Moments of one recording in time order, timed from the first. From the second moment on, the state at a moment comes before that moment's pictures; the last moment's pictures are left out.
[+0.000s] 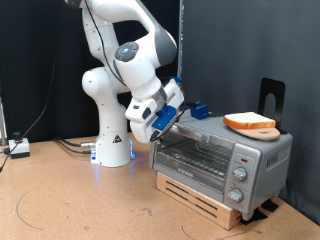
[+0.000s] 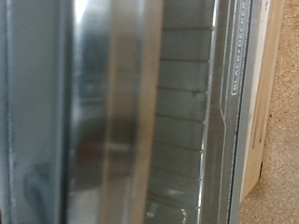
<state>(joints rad) 0.42 -0.41 -0.45 -2.70 0.43 2.15 0.13</state>
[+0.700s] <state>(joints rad) 0.37 -0.36 -0.47 -2.68 0.37 2.17 0.14</state>
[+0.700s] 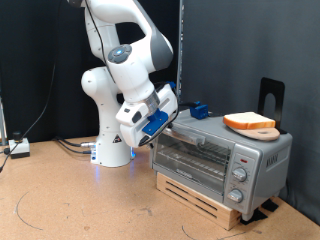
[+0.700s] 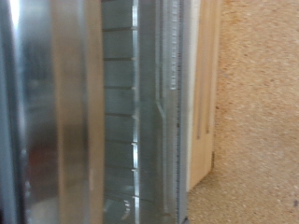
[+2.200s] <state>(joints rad) 0.30 -0.15 -0.53 -2.55 0.24 2.16 0.16</state>
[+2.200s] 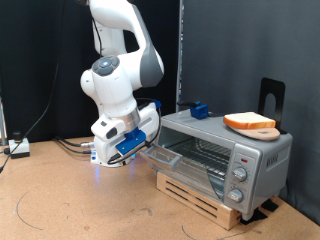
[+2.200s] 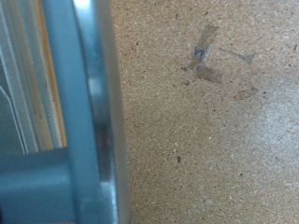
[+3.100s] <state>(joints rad) 0.30 -0.09 -0.51 -2.53 0.25 2.30 0.15</state>
